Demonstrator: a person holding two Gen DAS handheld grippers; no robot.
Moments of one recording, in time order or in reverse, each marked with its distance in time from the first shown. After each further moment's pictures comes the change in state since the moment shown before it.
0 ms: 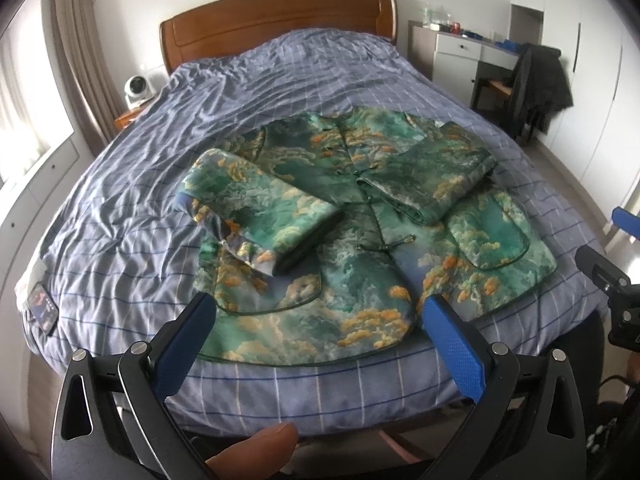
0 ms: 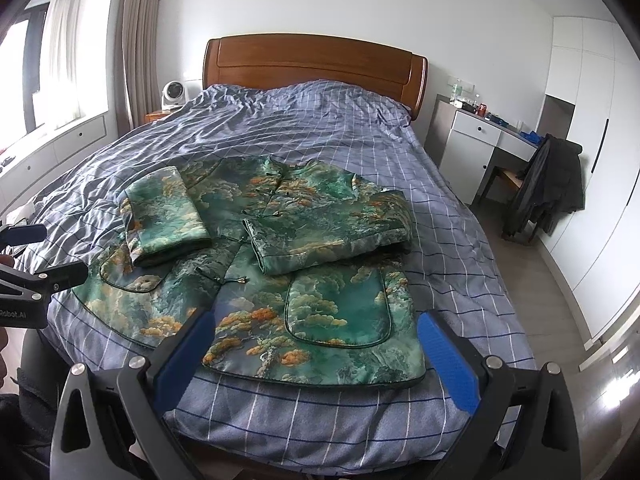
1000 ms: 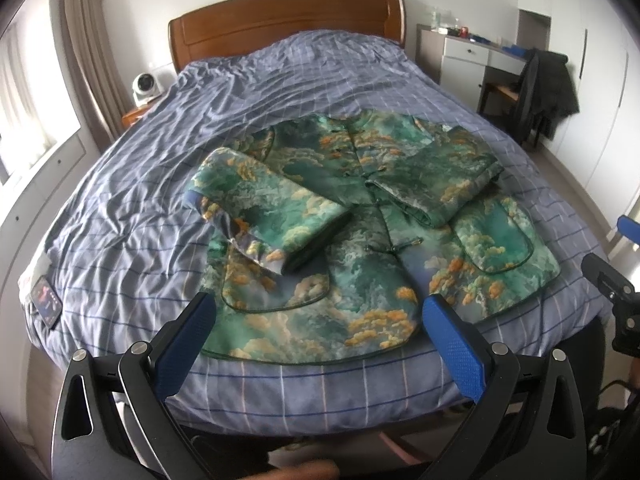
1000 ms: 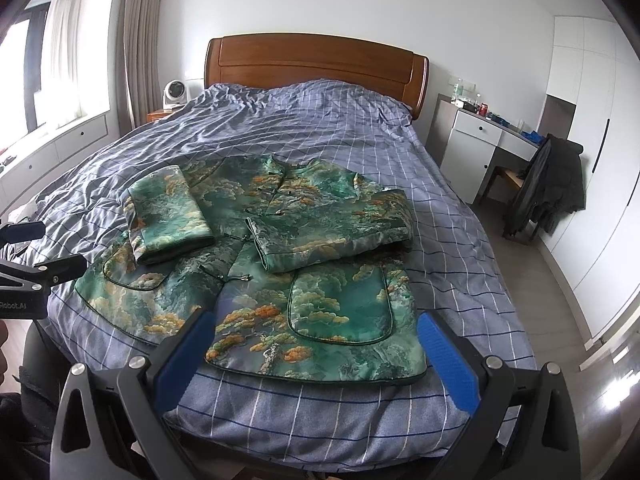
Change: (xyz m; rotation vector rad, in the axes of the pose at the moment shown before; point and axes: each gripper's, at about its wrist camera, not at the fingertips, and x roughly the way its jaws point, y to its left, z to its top) left arm 0.000 0.007 0.001 -0.022 0.002 0.020; right arm -0.003 0.001 -0.001 0.000 0.008 0.006
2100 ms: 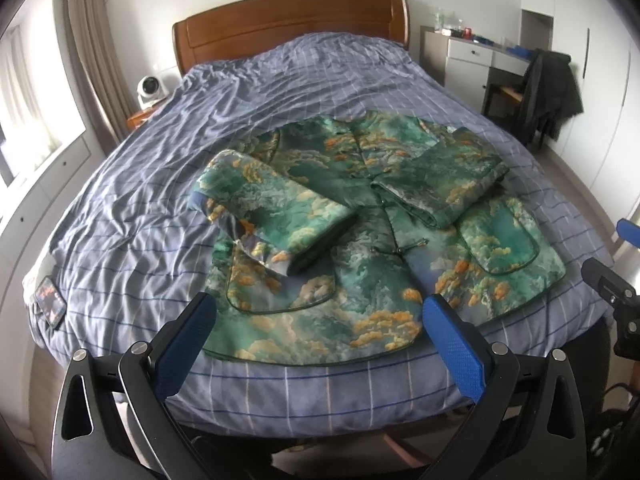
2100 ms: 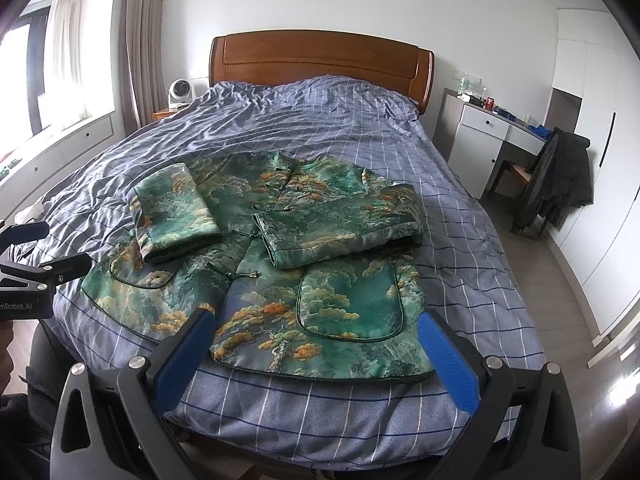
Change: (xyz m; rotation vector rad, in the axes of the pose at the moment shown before) left arm 0.000 0.001 -0.004 -0.002 -0.016 0.016; right arm 0.004 0.002 -0.002 0.010 0.015 0.035
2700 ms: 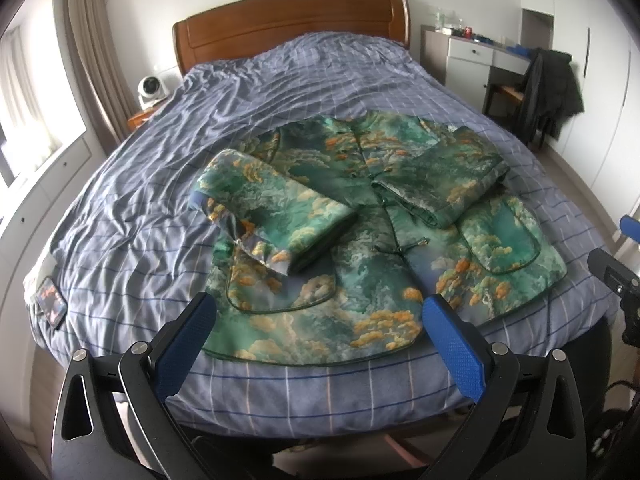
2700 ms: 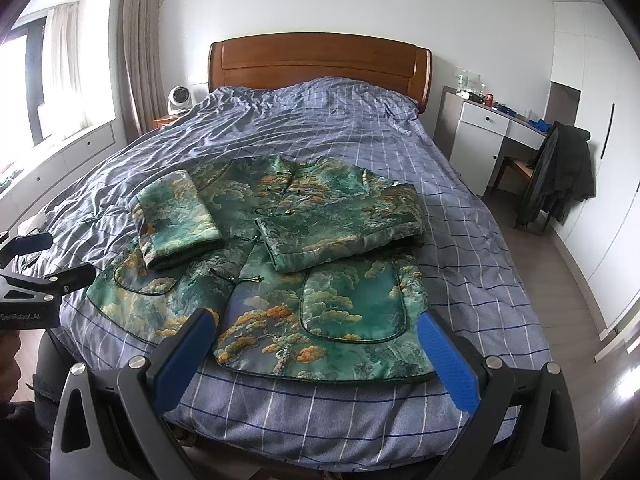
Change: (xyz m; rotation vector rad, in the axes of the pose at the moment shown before) left arm 0.000 0.000 -0.001 0.000 0.001 0.002; right arm -0.001 -0.006 0.001 0.033 -0.010 0.011
